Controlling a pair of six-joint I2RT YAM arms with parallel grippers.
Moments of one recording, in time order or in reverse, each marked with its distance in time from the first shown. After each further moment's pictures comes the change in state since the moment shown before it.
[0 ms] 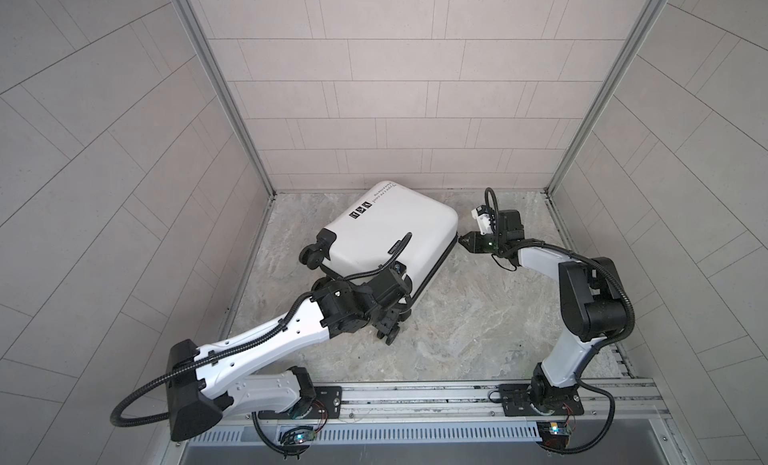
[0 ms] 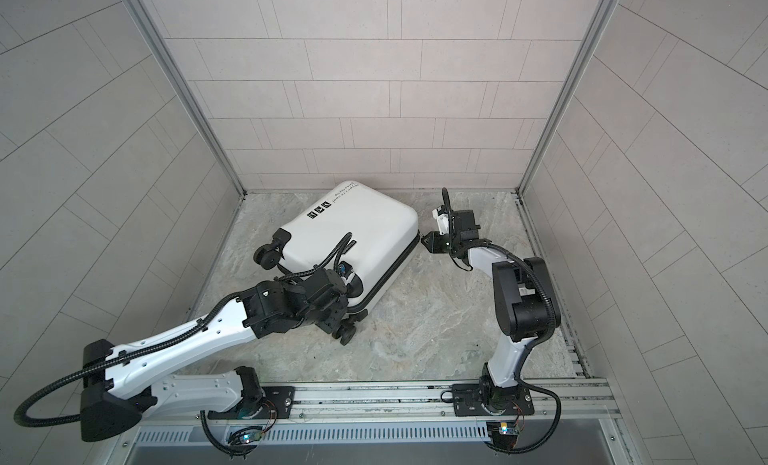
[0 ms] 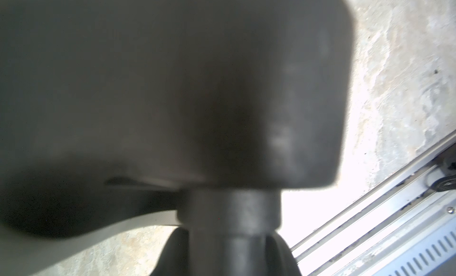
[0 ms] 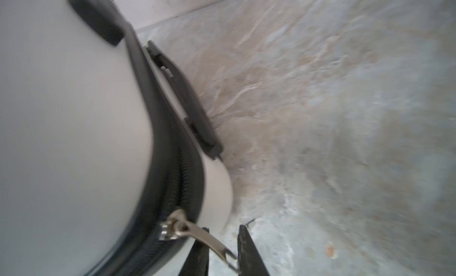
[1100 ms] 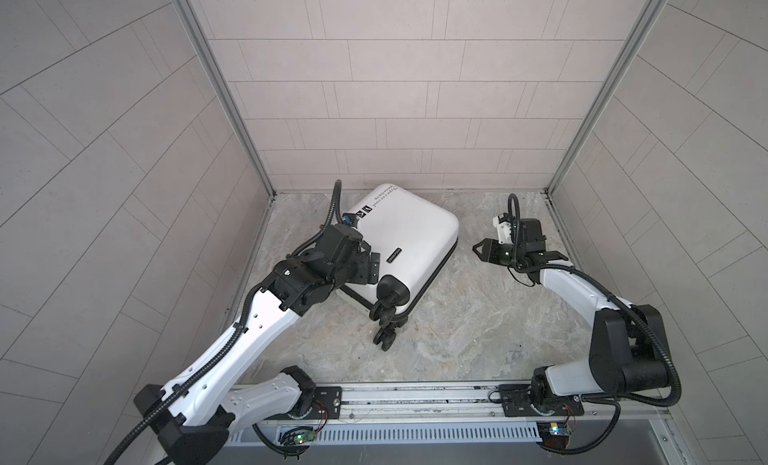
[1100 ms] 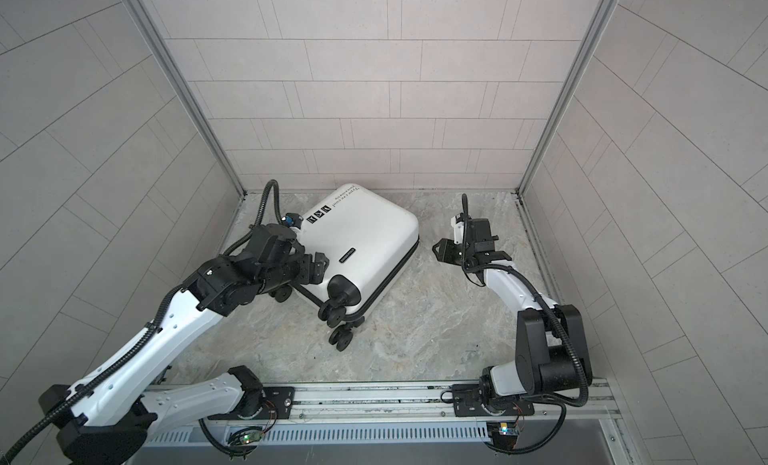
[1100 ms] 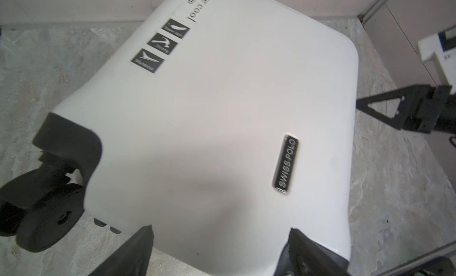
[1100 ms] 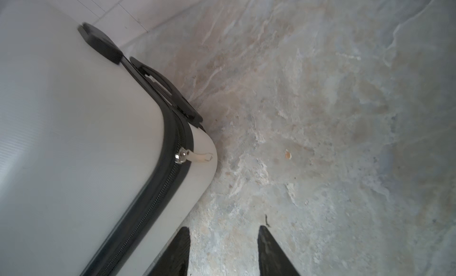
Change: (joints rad) left arm 0.415 -0.072 0.194 0.040 0.062 -0.051; right arm -0.003 -0.338 -0.139 -0.275 0.089 0.128
